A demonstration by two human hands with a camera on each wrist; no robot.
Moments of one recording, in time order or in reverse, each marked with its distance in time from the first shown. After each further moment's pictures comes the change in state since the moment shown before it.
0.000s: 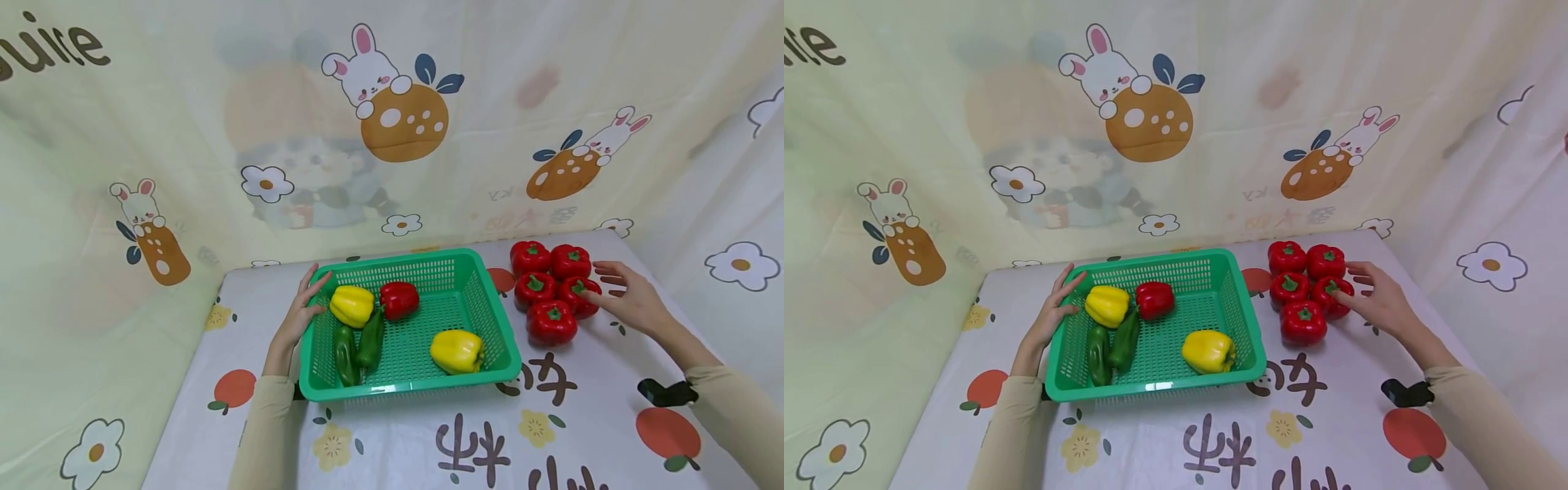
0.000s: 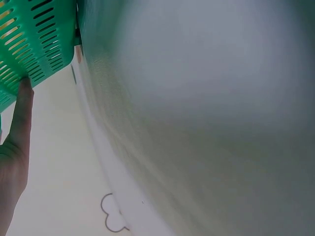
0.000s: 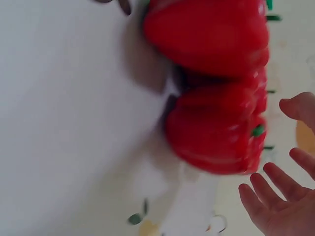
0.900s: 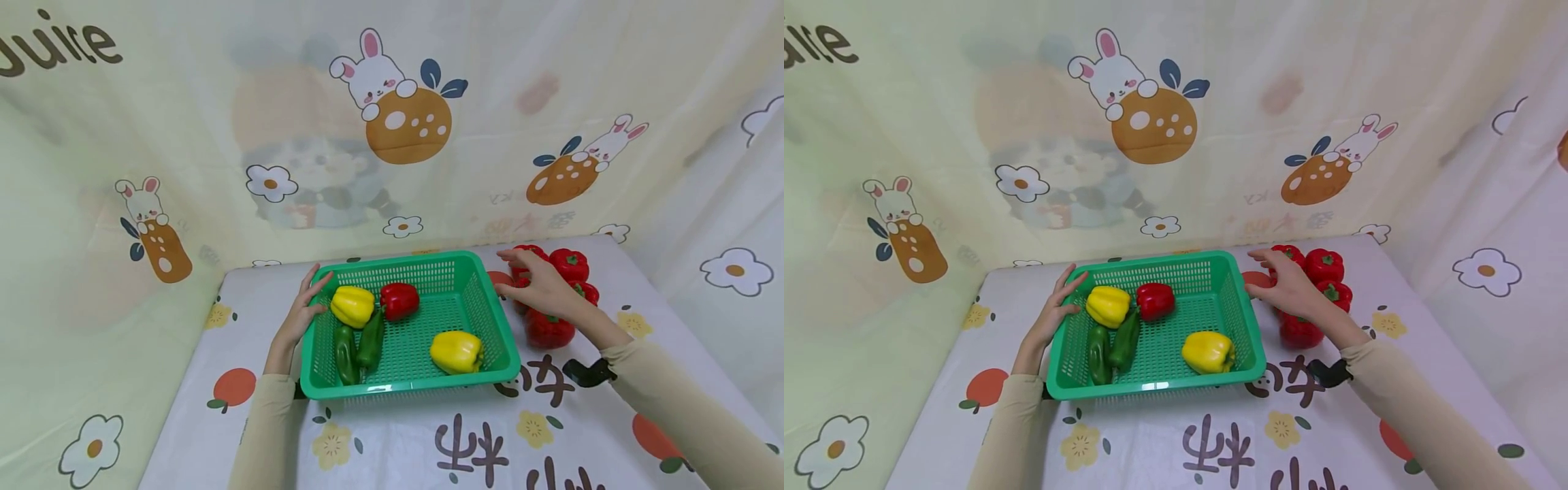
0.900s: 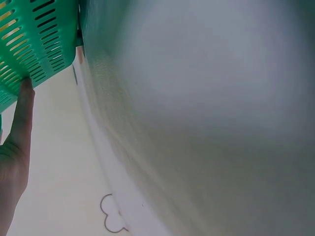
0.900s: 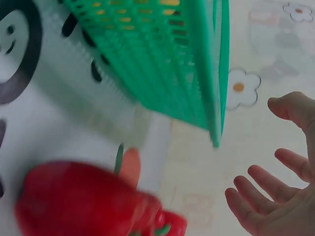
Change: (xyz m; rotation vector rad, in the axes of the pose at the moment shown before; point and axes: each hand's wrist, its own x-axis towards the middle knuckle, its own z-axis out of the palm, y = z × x) left_hand -0.001 0.002 0.000 -0.013 0.004 0.003; right_hand 0.031 -0.130 0.050 0.052 -0.127 -0.242
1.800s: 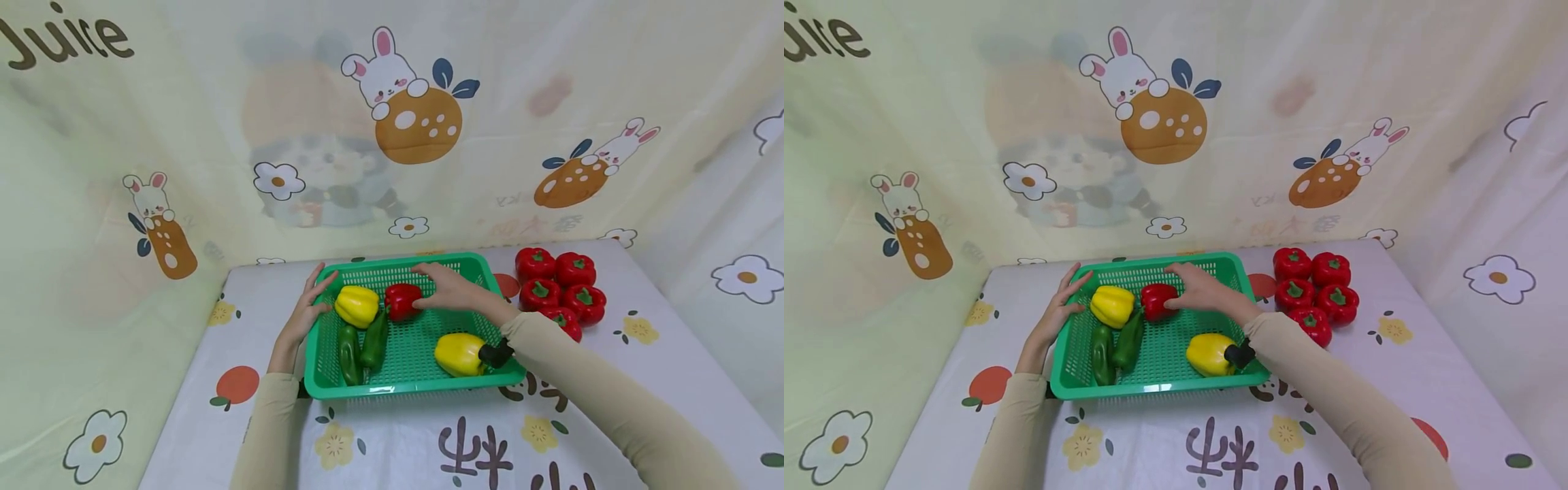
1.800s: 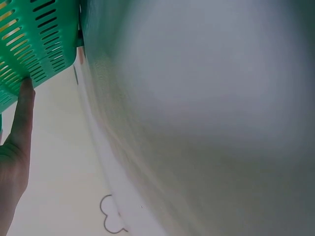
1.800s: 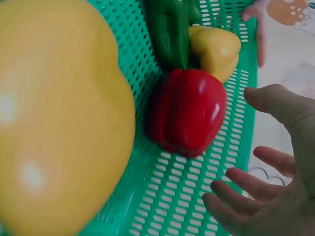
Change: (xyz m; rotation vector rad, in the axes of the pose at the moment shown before) left_hand 0.001 -0.001 -0.002 -0.016 -0.005 0.006; right_hand 0.083 -0.070 0.103 -0.053 -0.329 -0.103
